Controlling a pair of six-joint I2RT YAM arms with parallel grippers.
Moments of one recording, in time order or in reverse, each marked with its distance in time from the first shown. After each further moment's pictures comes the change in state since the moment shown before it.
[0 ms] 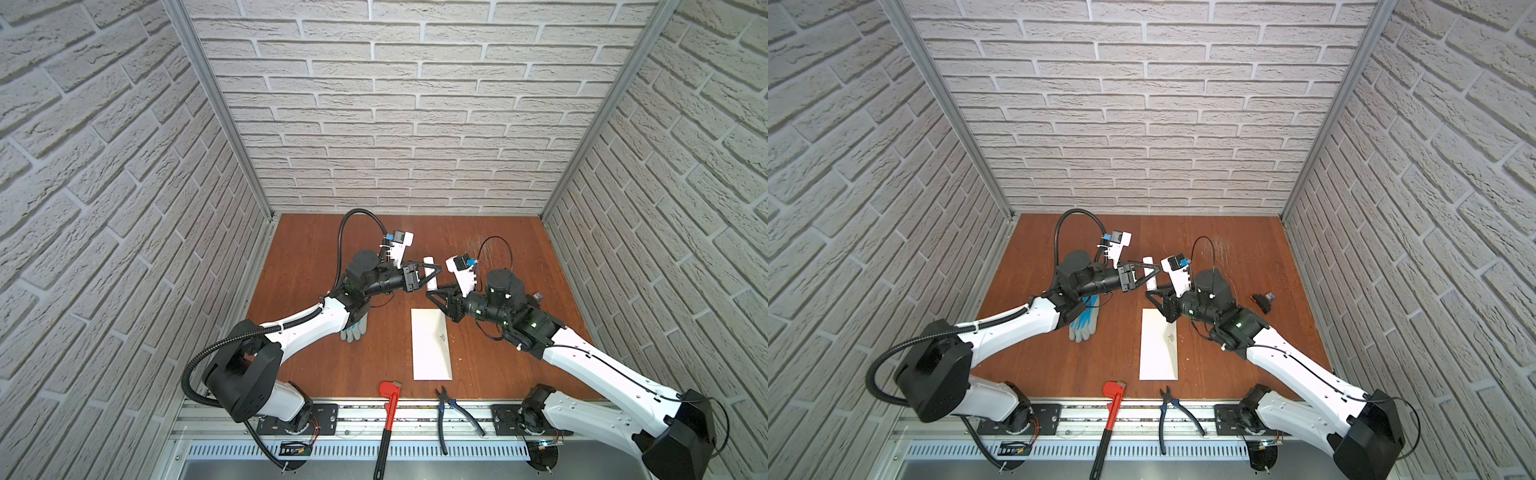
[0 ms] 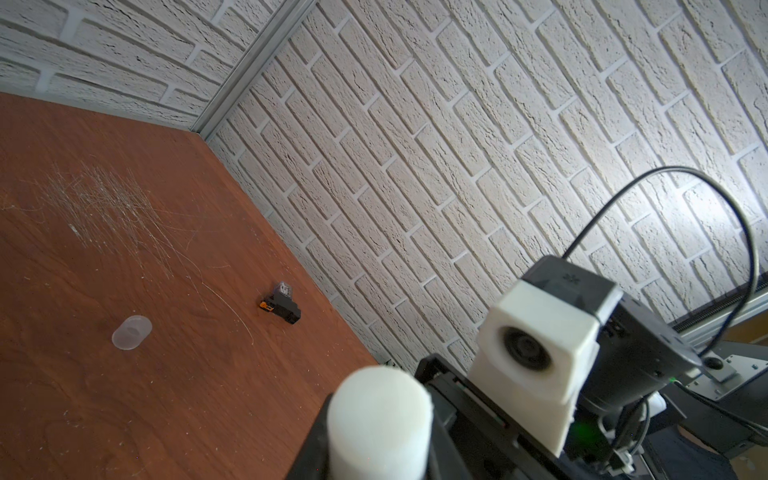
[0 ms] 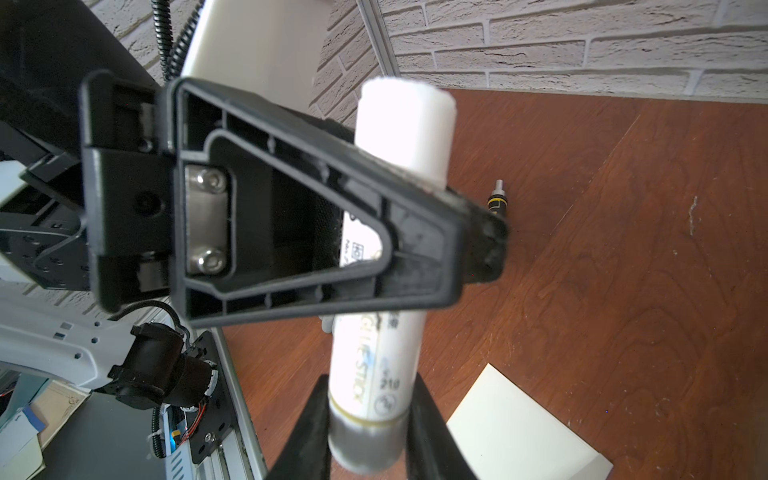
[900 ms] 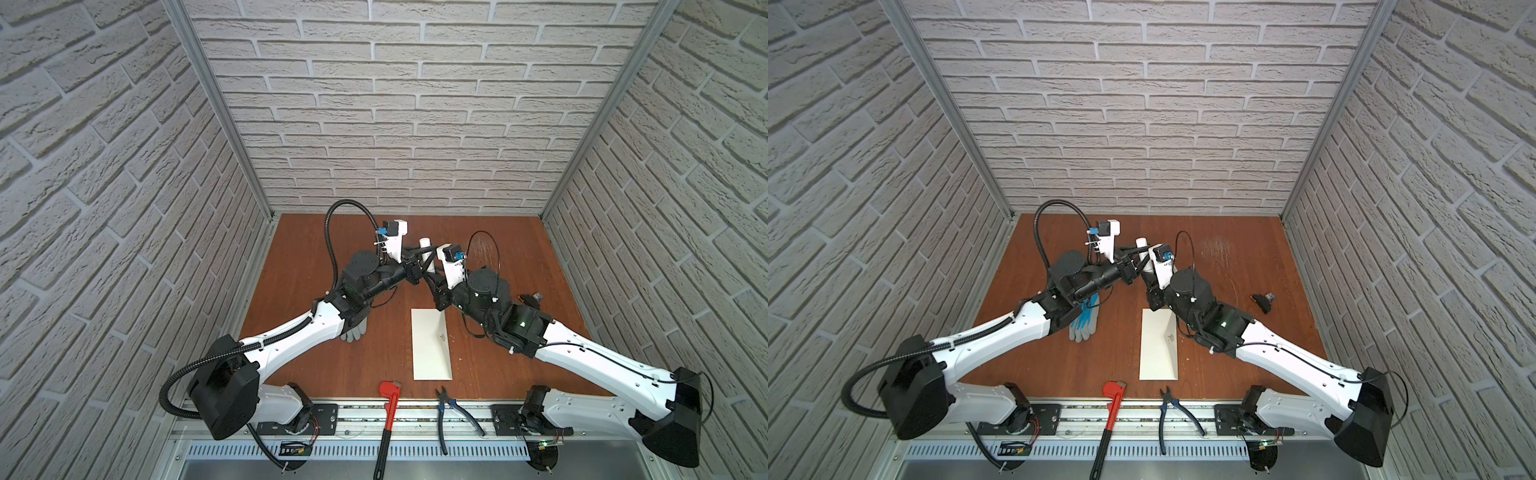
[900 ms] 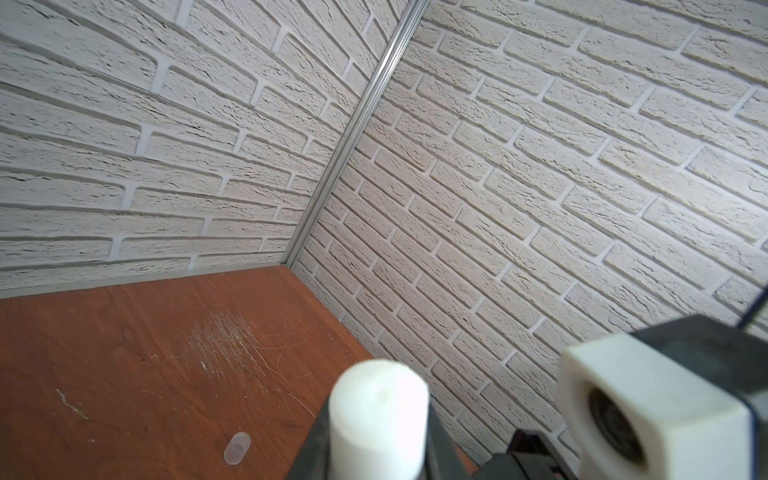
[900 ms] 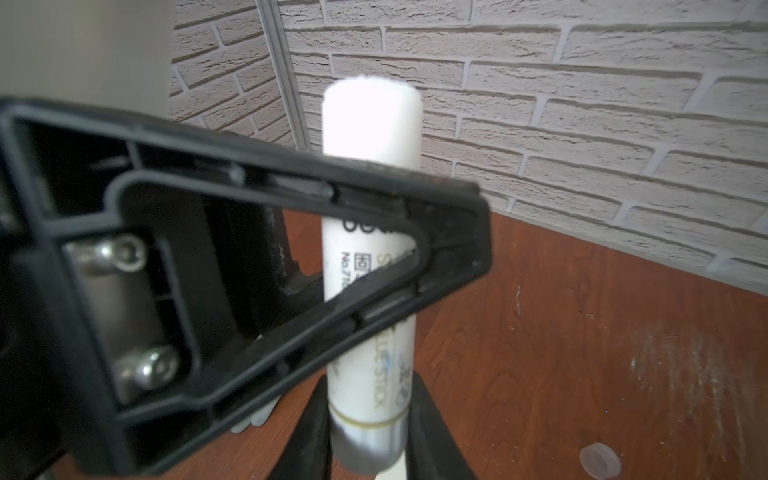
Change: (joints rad) left arm -0.090 -0.100 0.060 -0.068 -0.414 0.288; right arm 0.261 0.100 0.170 0.010 0.672 -0.176
